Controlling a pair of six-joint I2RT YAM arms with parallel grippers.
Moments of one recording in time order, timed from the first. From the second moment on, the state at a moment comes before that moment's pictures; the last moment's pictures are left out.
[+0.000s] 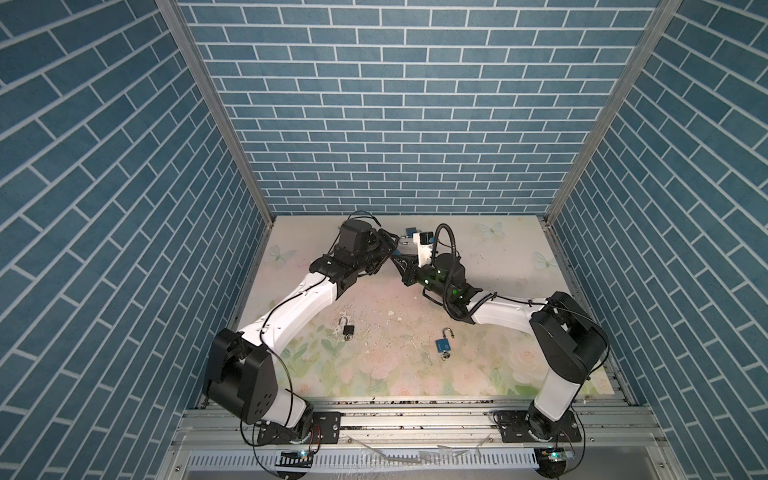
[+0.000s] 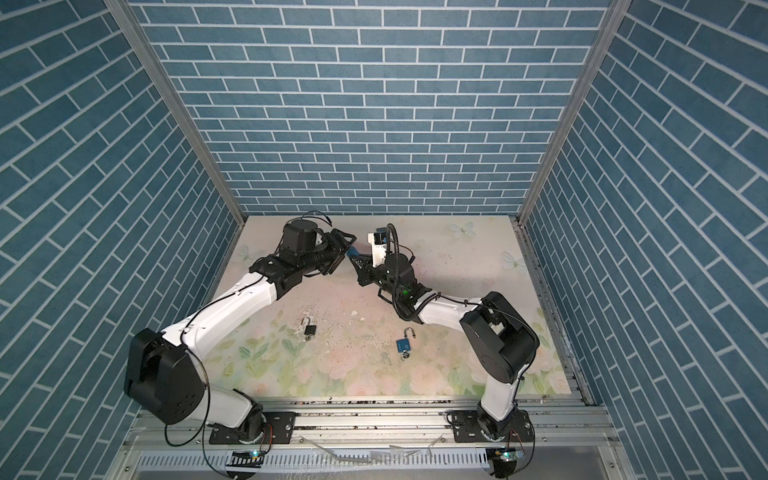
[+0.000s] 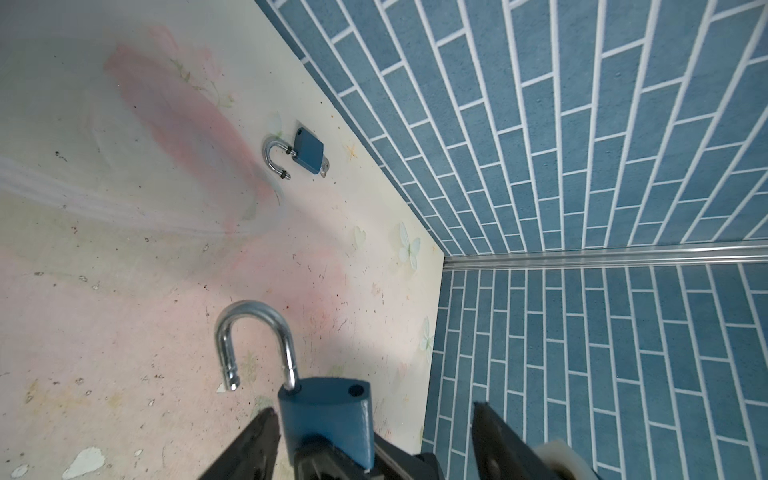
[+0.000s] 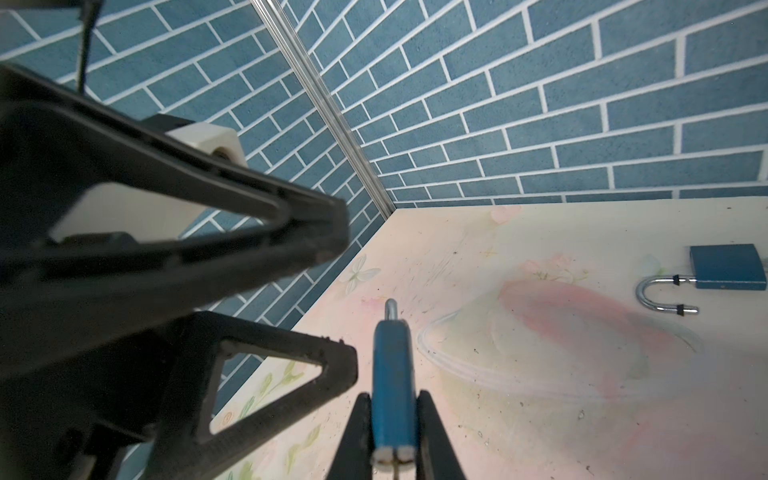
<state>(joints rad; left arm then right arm) -0.47 1.46 1.21 -0.23 0.14 -1.18 0.78 1.77 1.01 0.68 -0.16 0.49</state>
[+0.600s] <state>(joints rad) -0.34 1.33 1.06 -0.29 0.35 -0.98 0.73 1.62 1.01 0.43 -0.28 0.49</state>
